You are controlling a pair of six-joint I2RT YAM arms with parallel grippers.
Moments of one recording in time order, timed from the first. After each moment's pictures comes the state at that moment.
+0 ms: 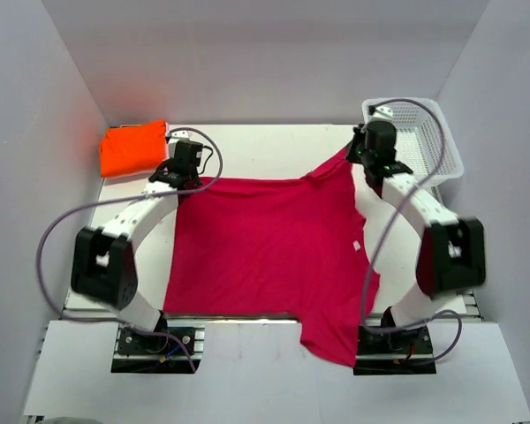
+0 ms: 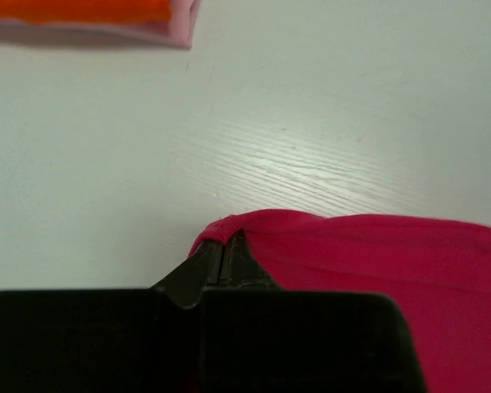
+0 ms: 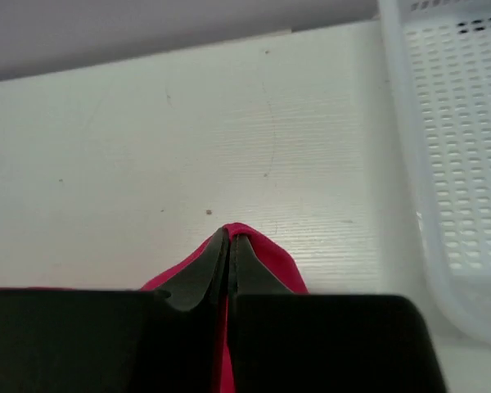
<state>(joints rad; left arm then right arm) -0.32 1.53 1.18 -0.36 -0.52 -0.36 0.22 1.56 1.17 0.04 0.10 0.28</state>
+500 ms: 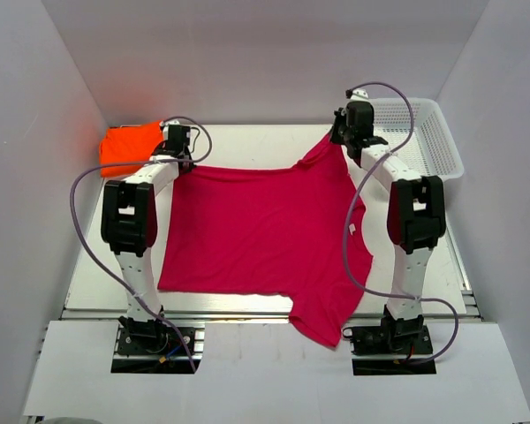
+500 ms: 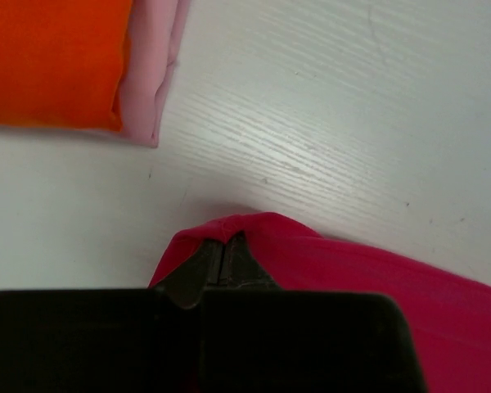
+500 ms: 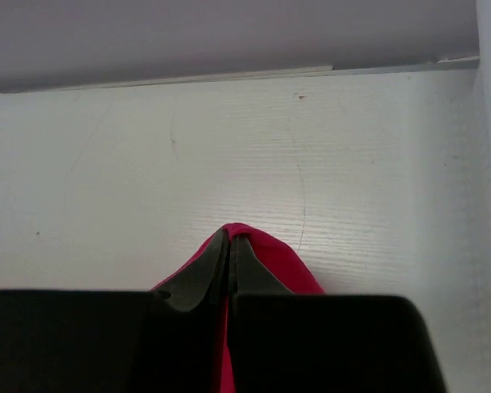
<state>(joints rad) -0.13 2.05 1.51 -0.26 -0.35 -0.36 0.22 2.07 1.65 0.00 0.01 0.24</state>
